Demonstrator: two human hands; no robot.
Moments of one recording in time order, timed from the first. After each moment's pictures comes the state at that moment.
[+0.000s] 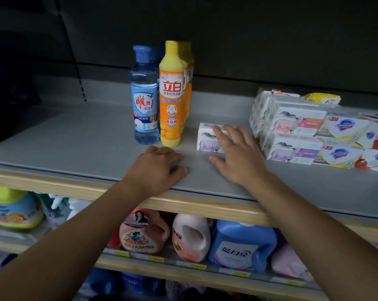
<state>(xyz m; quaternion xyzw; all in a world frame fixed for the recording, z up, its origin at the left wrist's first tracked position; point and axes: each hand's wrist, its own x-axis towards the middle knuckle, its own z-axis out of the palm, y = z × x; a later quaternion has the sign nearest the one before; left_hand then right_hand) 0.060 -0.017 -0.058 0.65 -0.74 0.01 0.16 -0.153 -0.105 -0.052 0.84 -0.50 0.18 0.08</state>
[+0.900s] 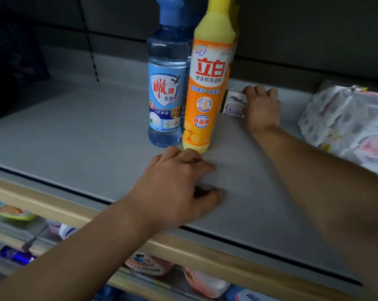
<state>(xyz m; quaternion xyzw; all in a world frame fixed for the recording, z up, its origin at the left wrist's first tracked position) 0.069 -0.036 -0.062 0.66 -0.73 -0.02 0.19 -0.067 -0.318 -0.047 0.79 -0.54 0.23 0.17</state>
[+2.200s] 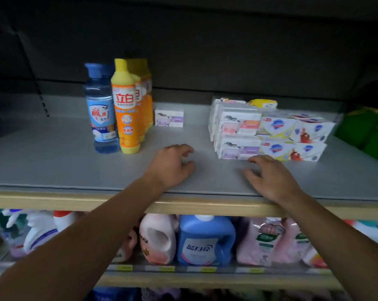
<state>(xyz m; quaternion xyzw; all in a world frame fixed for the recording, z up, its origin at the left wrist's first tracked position) -0.059 -0.049 -0.042 0.59 -0.74 -0.06 0.32 -0.326 -0.062 -0.045 0.75 -0.63 0.19 -0.03</state>
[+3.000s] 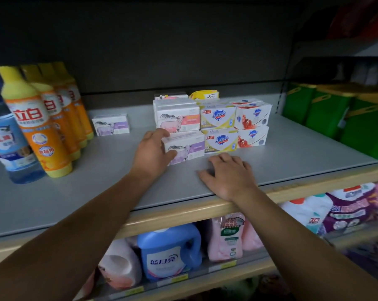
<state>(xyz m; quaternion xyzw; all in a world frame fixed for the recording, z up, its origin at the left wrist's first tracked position) -0.155 -0.131 -0.047 0.56 -0.72 -0.06 0.40 -0.357 -0.076 -0.065 0.72 -0.68 0.13 0.00</state>
